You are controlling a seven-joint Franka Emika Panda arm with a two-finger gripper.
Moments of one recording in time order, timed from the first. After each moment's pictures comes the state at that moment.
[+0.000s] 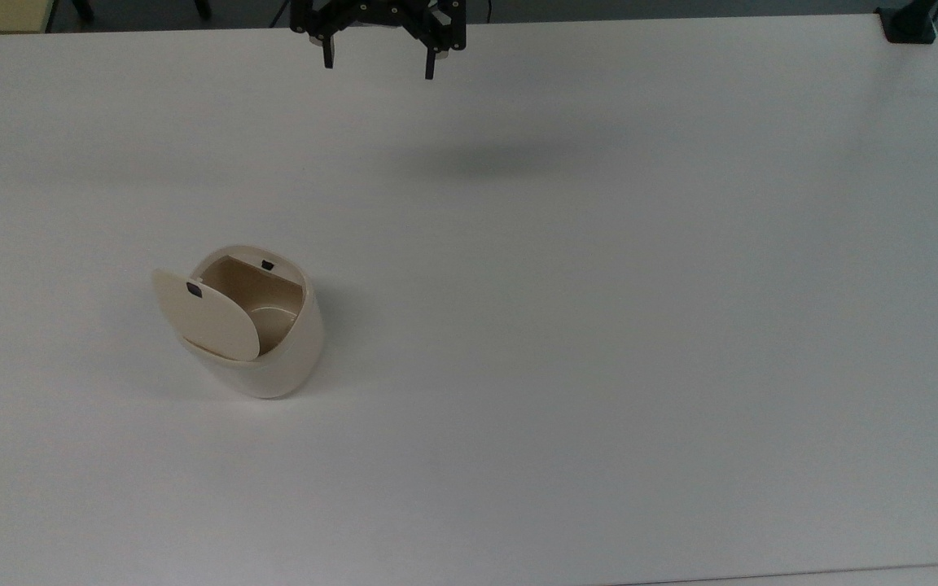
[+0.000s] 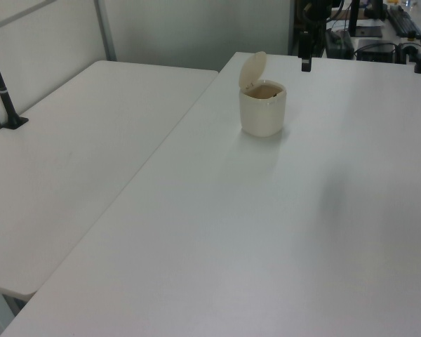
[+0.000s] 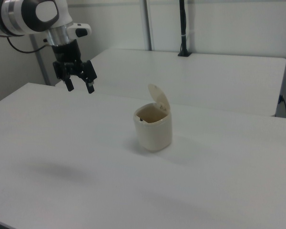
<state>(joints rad) 0.04 0.06 0.07 -1.58 -0.11 1.64 0.12</state>
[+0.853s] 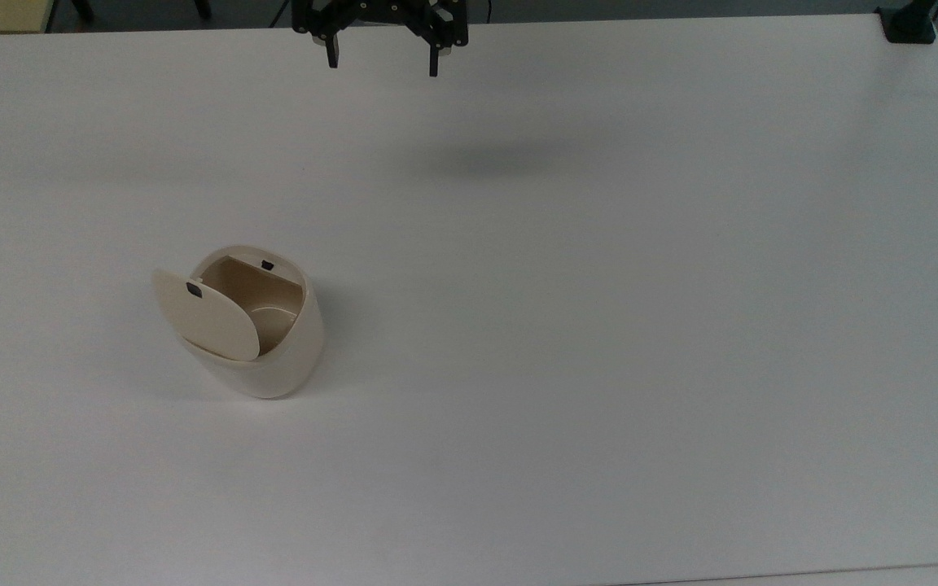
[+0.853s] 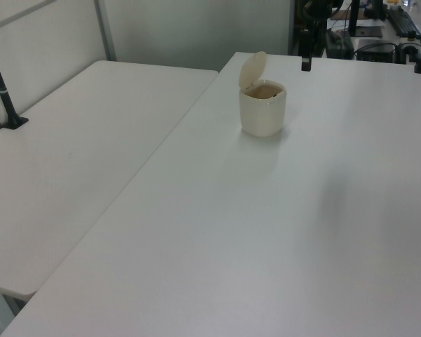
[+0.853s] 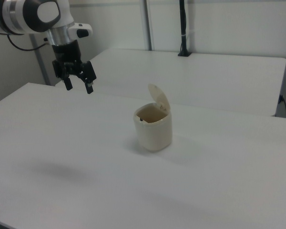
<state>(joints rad) 0.04 0.06 0.05 -1.58 -0.07 1.64 0.11</state>
